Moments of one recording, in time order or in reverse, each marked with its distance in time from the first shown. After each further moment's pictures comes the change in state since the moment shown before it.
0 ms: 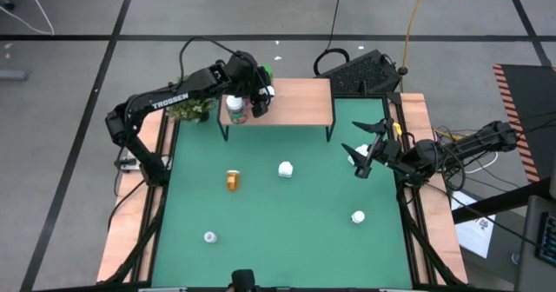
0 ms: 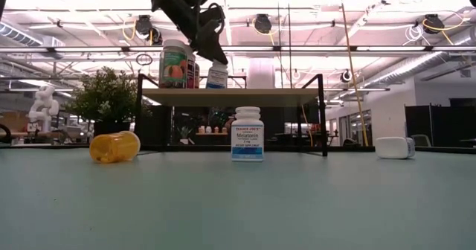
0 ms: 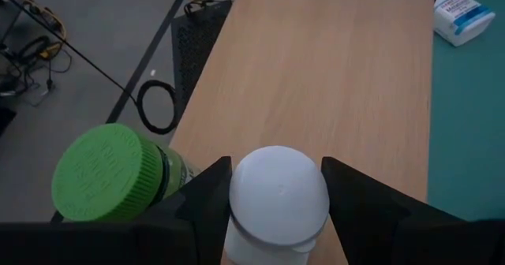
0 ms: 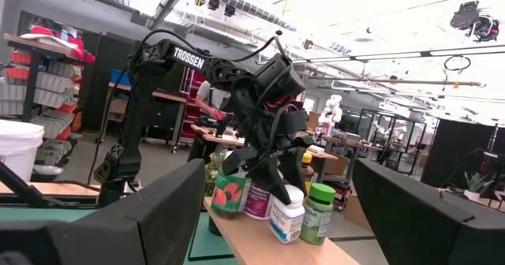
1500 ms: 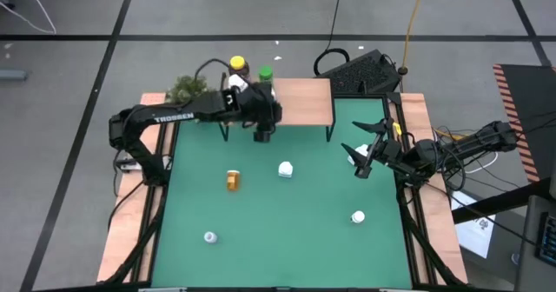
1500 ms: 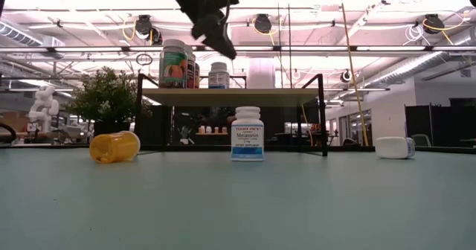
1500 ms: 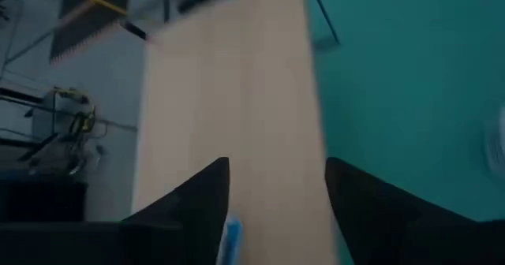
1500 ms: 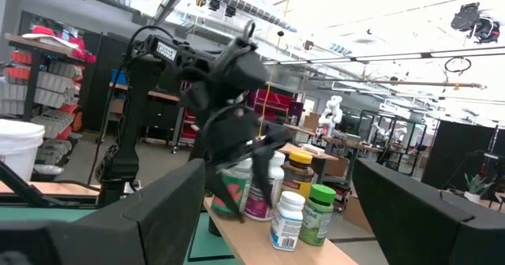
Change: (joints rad) left arm -0.266 -0.001 -0.001 -0.067 -0.245 0.270; right arm 0.000 0.000 0.000 0.003 -0.003 -0.006
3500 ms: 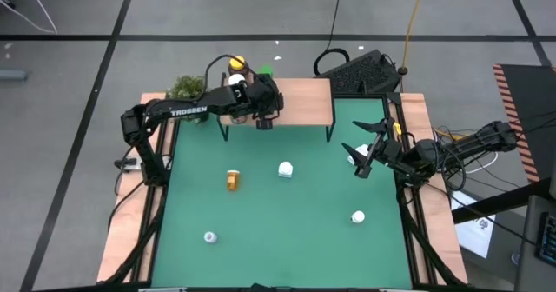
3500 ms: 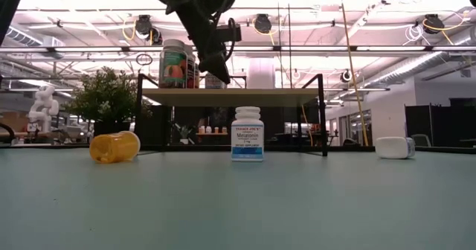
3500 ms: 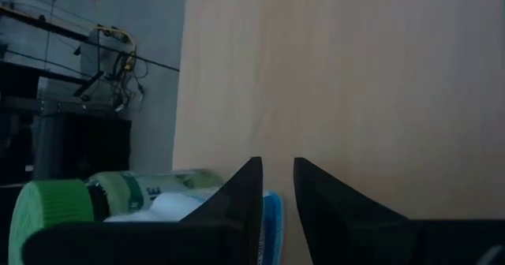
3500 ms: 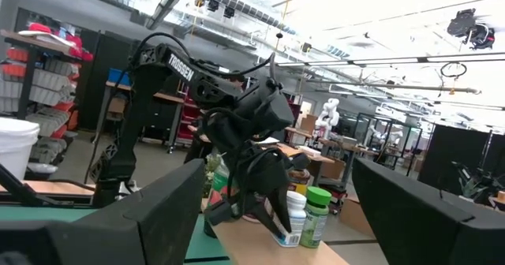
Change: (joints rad) left arm 0.092 0.120 0.000 0.071 -0.158 0.034; right arm 0.000 0.000 0.000 0.007 0.003 -0.024
